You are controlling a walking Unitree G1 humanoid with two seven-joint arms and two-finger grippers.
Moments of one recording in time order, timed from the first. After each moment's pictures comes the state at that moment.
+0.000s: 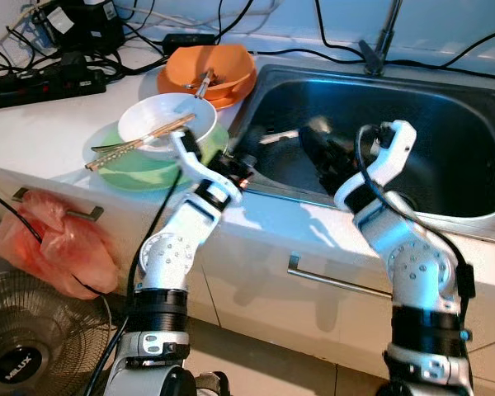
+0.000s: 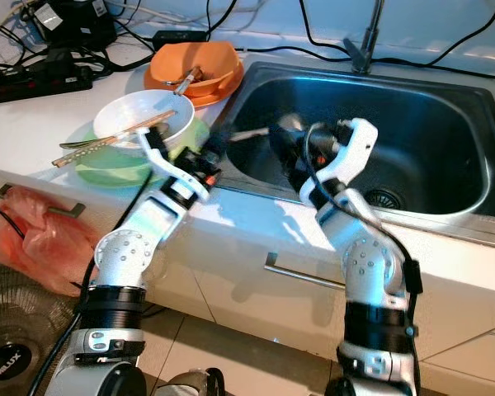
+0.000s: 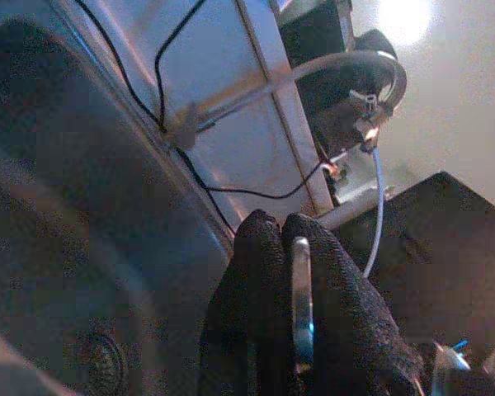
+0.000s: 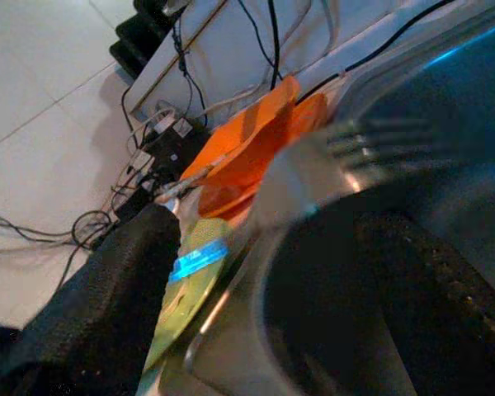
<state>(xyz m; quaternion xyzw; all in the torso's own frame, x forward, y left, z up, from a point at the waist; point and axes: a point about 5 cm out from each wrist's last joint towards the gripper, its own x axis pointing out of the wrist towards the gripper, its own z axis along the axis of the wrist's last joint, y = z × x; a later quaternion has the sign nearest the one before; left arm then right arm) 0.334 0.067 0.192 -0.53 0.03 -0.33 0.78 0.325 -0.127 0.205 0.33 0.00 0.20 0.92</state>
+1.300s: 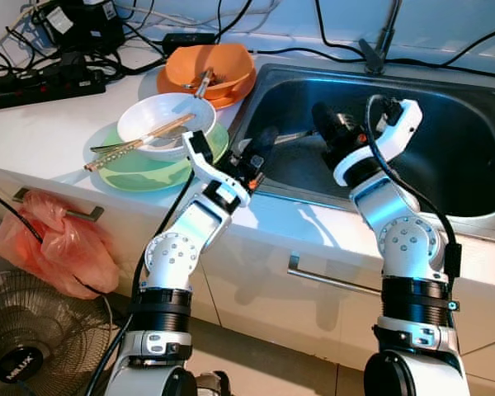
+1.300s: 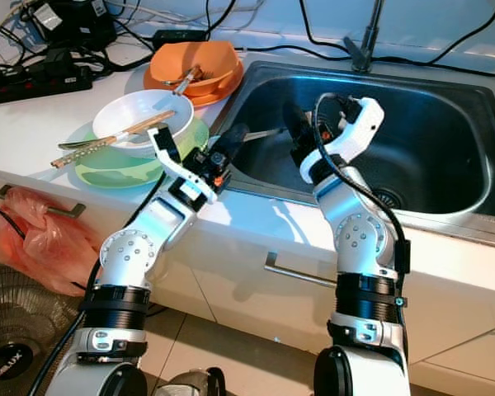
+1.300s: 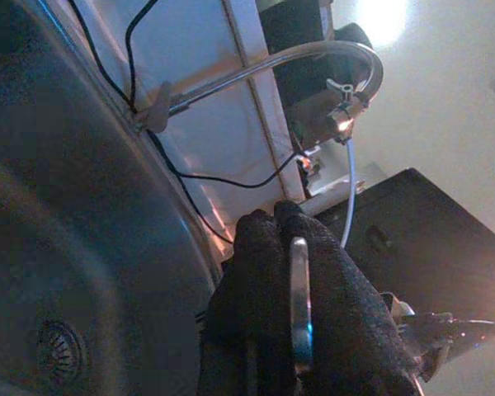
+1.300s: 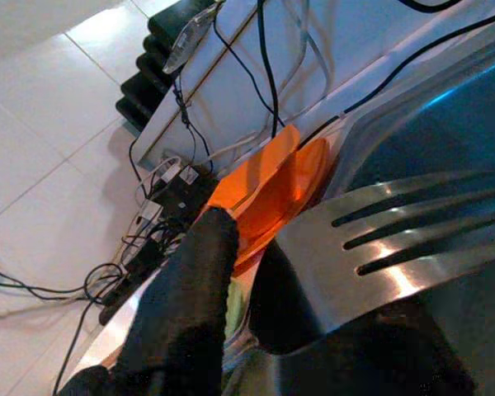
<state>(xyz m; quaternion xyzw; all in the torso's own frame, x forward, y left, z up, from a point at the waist) 0.332 0.058 0.193 -0.56 0.03 -0.35 0.75 0.347 -0.126 0.219 0.37 -0.03 0.18 0.91</state>
